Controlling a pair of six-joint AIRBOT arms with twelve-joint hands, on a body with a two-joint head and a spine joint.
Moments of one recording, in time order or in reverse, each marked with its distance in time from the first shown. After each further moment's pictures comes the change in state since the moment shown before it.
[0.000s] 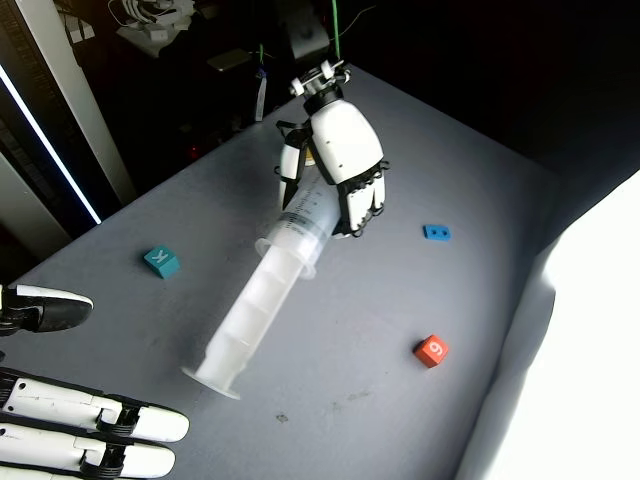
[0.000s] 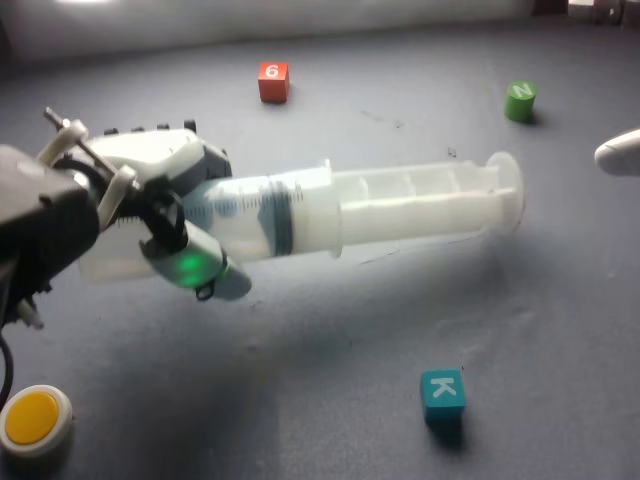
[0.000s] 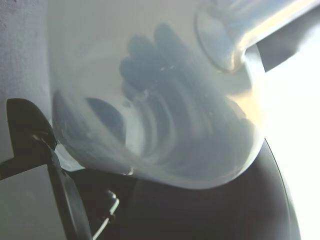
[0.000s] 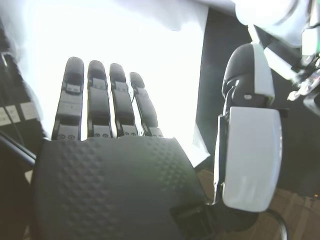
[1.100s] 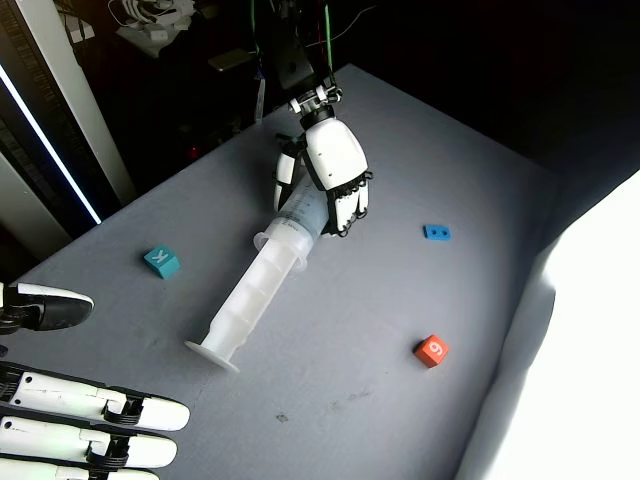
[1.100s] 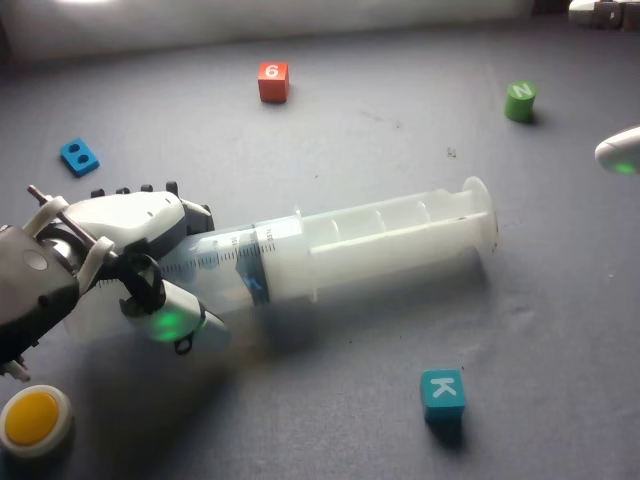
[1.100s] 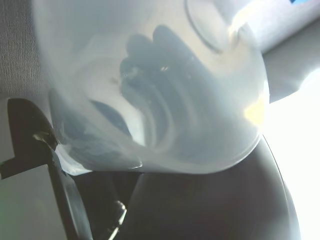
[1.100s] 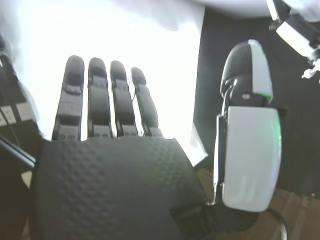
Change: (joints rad) left arm 0.184 -0.019 0.031 0.272 -0.003 -0.322; right arm 0.000 -0.001 0.000 0.000 0.000 0.000
